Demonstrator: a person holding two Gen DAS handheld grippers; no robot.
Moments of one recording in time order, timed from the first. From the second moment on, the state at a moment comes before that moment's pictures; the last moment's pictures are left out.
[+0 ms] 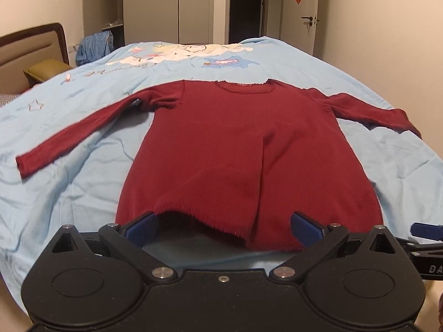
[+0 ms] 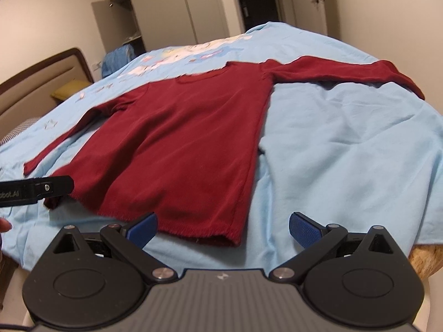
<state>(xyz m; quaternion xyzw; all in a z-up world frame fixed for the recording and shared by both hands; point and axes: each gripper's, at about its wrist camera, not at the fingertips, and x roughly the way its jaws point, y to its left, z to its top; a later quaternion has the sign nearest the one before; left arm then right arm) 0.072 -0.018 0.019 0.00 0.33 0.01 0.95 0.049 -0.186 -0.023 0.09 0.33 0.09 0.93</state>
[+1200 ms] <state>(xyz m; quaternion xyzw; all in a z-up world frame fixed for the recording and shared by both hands) 0.207 -0.110 -0.009 0.04 0.41 -0.05 0.91 0.170 -0.361 -0.023 0.18 0.26 -0.08 0.95</state>
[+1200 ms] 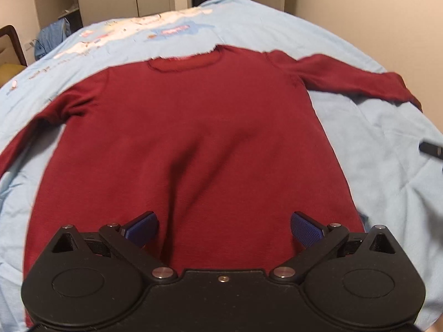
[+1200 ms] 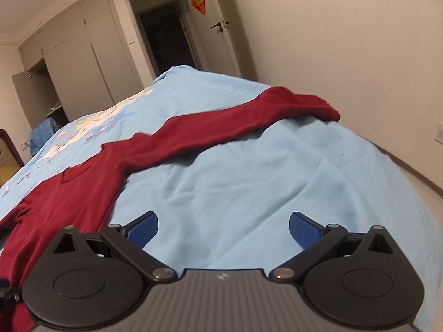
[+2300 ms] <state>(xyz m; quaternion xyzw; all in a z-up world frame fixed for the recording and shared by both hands) 0.224 -0.081 0.000 0.01 0.41 -0.03 0.91 0.348 -0.537 -0.067 0.44 0.15 -0.21 0.86</state>
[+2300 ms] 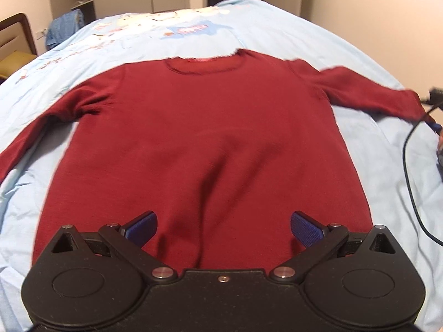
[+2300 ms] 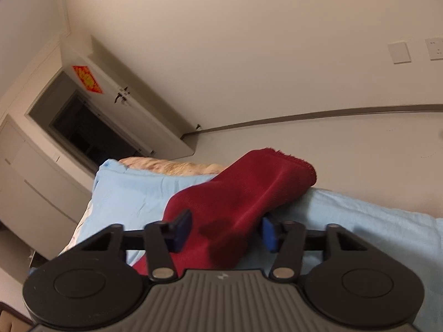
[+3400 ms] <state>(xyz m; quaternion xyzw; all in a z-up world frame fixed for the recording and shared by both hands) 0.191 0.076 0.046 -0.10 0.32 0.12 0.93 0.397 -0.135 0.073 -0.14 0.10 0.07 0.98</state>
